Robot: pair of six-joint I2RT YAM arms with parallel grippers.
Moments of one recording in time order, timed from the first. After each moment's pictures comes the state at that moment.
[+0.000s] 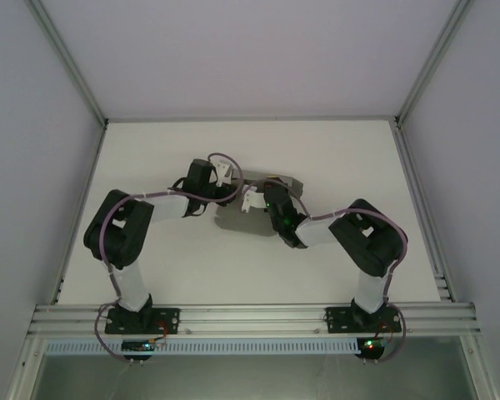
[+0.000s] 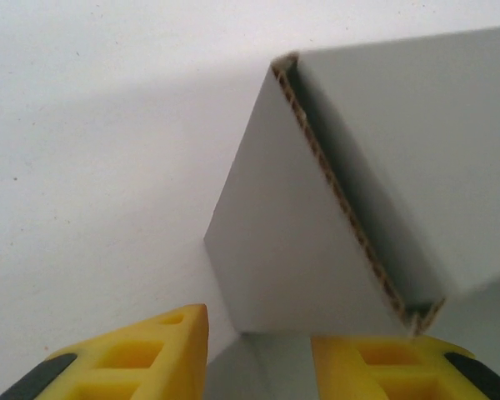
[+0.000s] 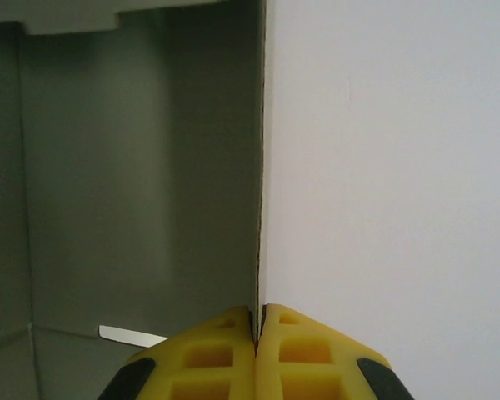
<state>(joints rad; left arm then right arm) -0.47 1.81 0.95 0.18 0.21 -0.12 0.76 1.81 0.76 0.74 0.60 -1.30</state>
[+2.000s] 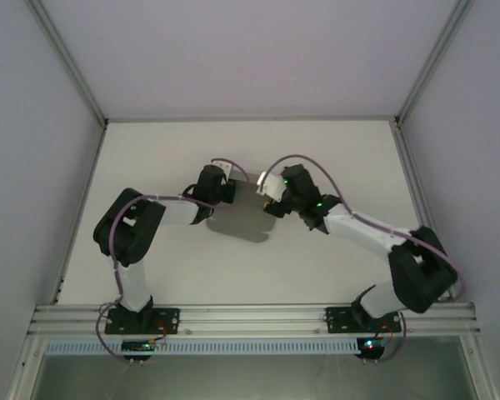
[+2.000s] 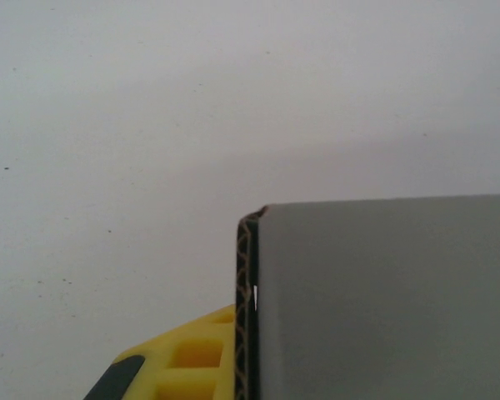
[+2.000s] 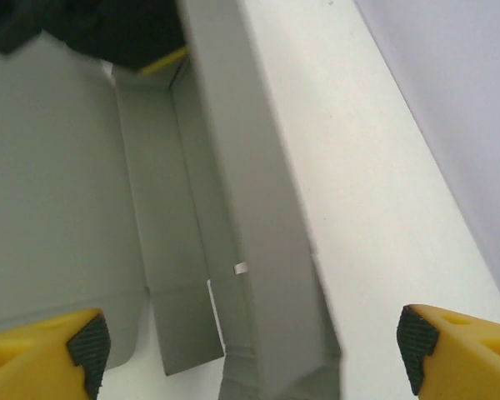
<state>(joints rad) -0.56 1.86 0.91 0.39 -0.09 -0.17 0.61 1.42 0.90 -0.11 0.06 -0.59</state>
